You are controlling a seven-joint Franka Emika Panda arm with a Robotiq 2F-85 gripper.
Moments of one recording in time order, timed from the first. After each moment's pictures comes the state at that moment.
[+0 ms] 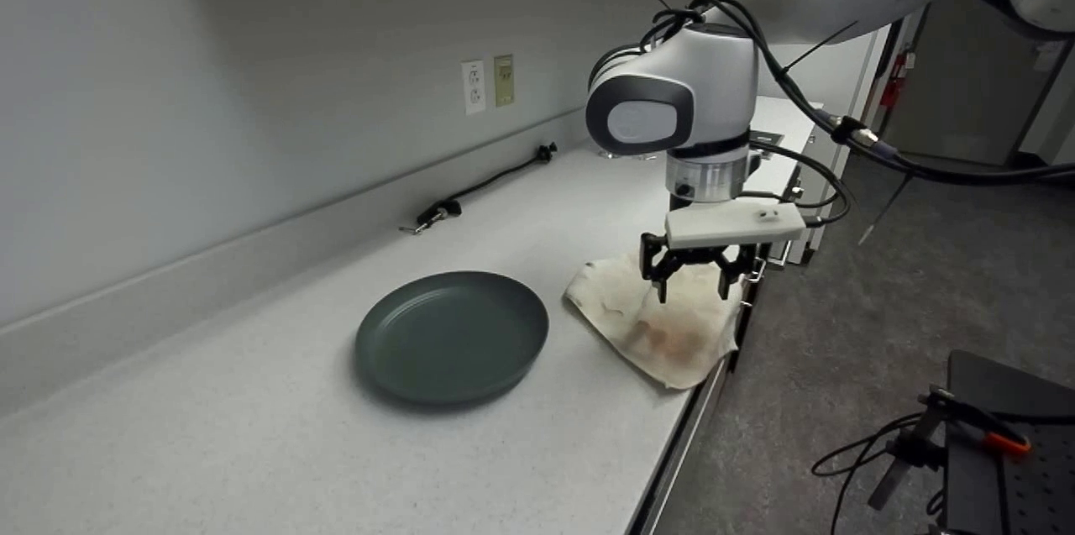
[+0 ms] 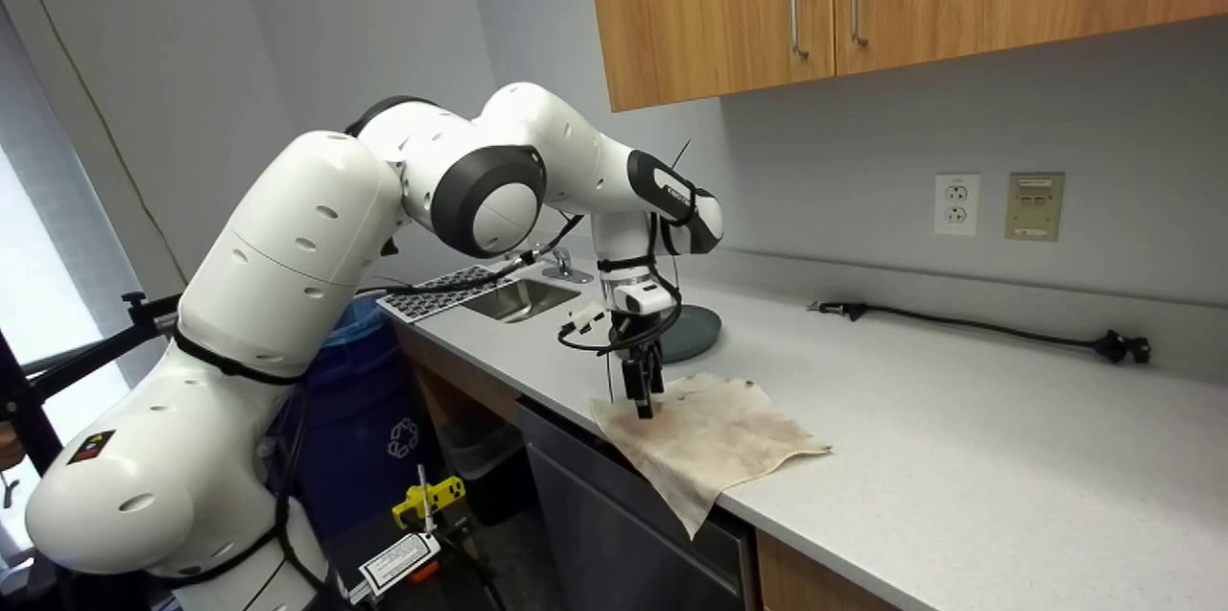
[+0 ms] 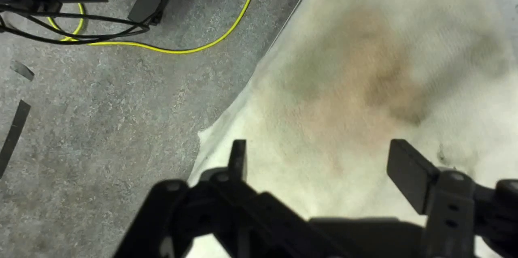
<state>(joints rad) -0.32 0.79 0.64 -1.56 2.51 4.20 -1.70</state>
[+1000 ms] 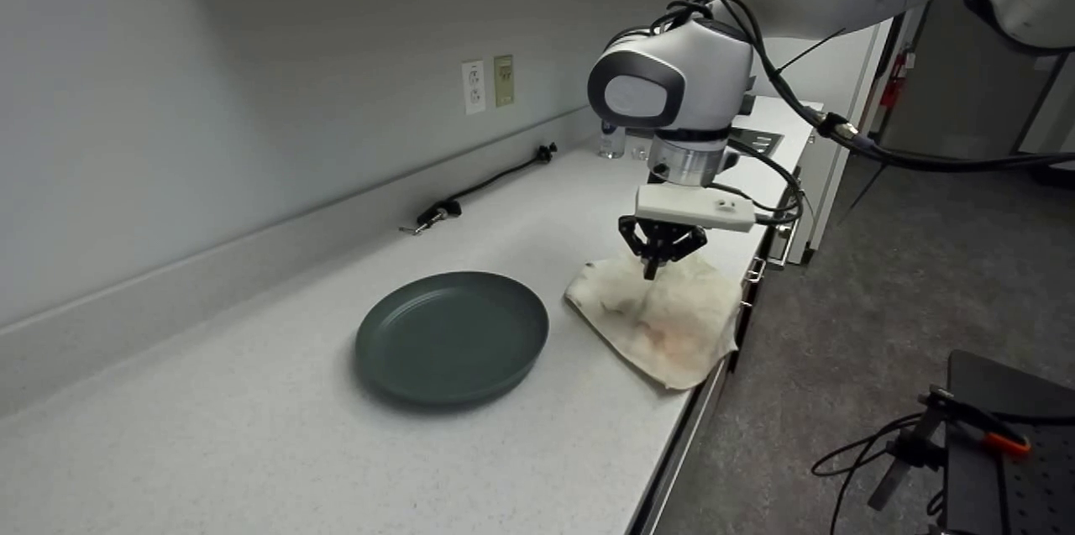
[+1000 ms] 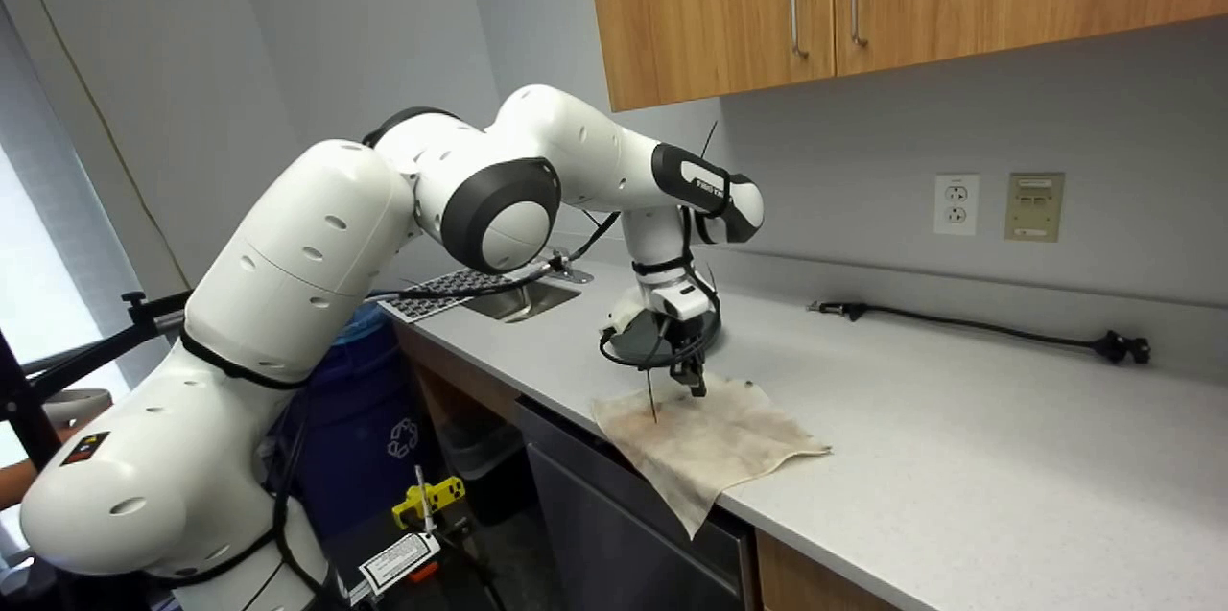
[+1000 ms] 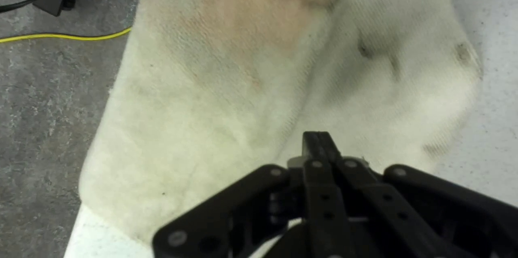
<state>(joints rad) -0.35 0.84 0.62 -1.41 2.51 4.08 -1.71</state>
